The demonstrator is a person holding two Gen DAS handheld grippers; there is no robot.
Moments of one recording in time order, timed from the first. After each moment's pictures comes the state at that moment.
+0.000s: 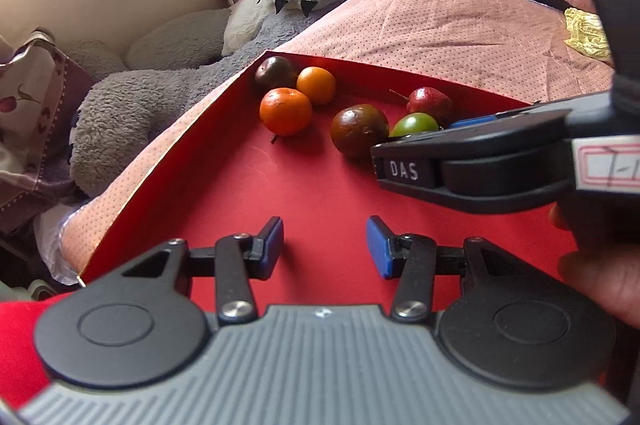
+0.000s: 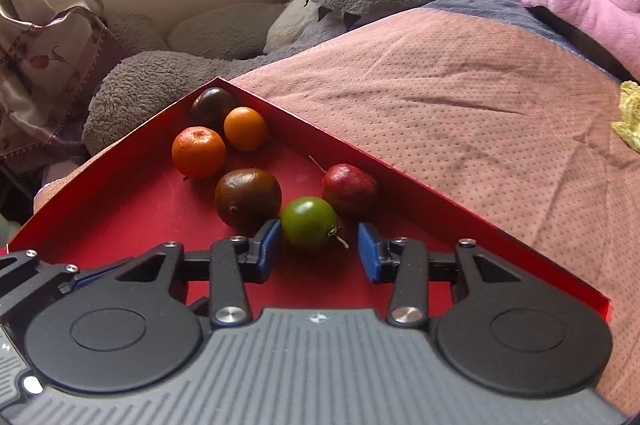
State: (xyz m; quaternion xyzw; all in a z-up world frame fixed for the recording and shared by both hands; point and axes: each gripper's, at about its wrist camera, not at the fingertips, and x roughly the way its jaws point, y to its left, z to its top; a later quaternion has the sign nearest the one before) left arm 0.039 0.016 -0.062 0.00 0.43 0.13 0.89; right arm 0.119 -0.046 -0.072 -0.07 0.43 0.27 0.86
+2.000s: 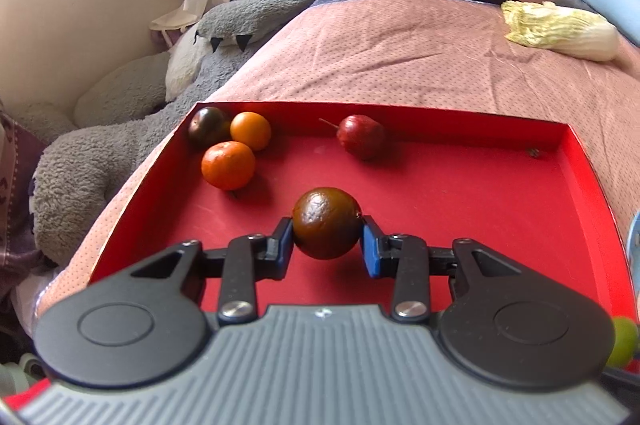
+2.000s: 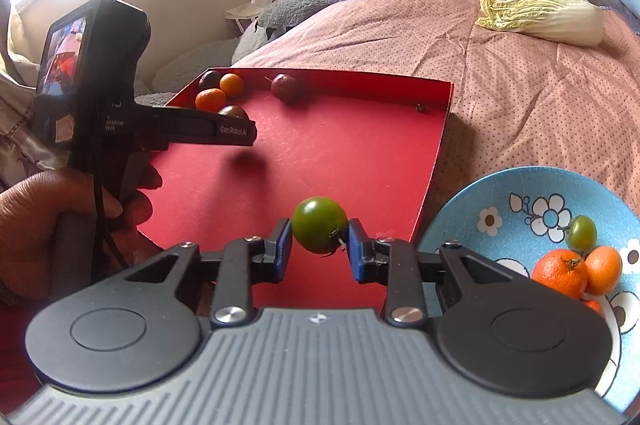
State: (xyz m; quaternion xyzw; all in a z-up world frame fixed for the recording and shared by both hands) left arm 0.056 0.002 -0.058 0.05 0.41 0.03 0.91; right arm -0.051 -0.167 -0.038 0.05 0.42 0.19 0.89
